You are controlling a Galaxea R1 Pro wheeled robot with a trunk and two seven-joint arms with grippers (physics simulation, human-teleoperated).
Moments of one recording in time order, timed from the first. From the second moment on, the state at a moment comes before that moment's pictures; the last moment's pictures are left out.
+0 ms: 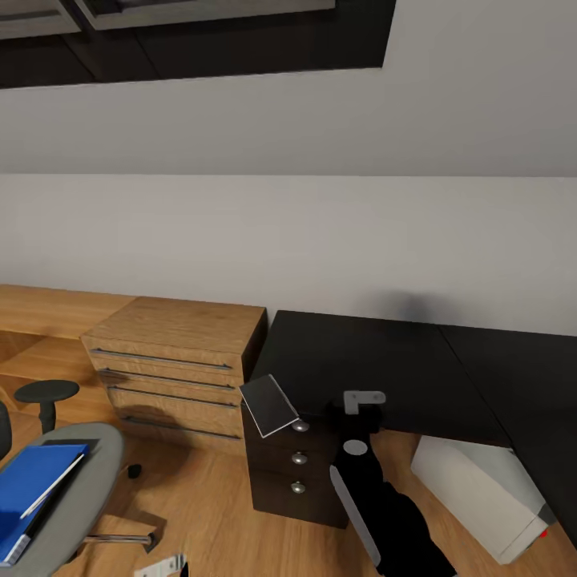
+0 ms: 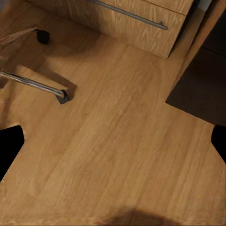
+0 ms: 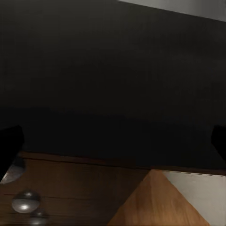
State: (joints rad) left arm 0.08 0.06 -0.23 -1.04 0.38 -0.04 0.38; right arm -0.39 0.13 0.37 -1.28 -0.08 0.47 -0.59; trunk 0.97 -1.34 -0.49
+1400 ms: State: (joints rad) left arm 0.08 0.06 -0.22 -0.87 0.38 -0.18 0.38; right arm -0.39 0.17 0.57 -1.09 -0.10 0.40 -0.59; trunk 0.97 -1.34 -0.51
